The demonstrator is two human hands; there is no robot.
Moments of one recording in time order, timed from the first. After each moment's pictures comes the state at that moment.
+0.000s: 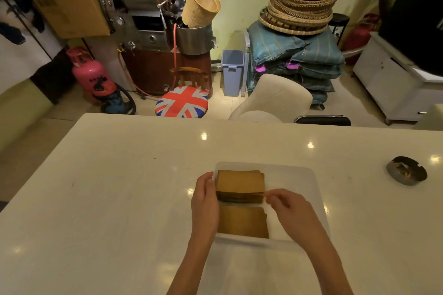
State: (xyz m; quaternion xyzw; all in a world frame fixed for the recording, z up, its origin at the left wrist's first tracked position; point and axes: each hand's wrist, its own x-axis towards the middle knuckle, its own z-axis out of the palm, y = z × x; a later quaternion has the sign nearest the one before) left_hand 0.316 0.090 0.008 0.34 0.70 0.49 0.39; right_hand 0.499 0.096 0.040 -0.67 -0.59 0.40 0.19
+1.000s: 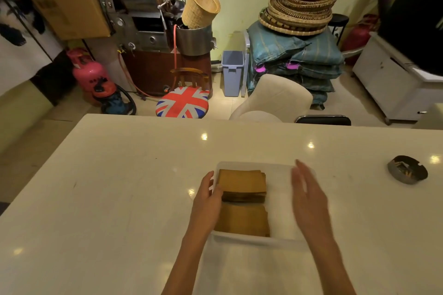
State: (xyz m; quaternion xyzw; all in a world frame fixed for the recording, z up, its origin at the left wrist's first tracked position) left_hand 0.299 0.096 0.003 0.40 0.69 0.39 0.46; right_hand 0.501 0.106 0.042 -0.67 -0.51 0.35 0.41
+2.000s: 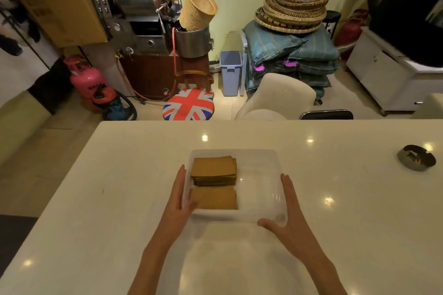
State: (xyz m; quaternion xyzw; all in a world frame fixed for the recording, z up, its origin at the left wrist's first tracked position) left_hand 0.146 0.063 -0.010 0.53 0.61 0.40 0.44; right_hand 0.435 0.056 -0.013 -0.57 -0.60 0.45 0.34
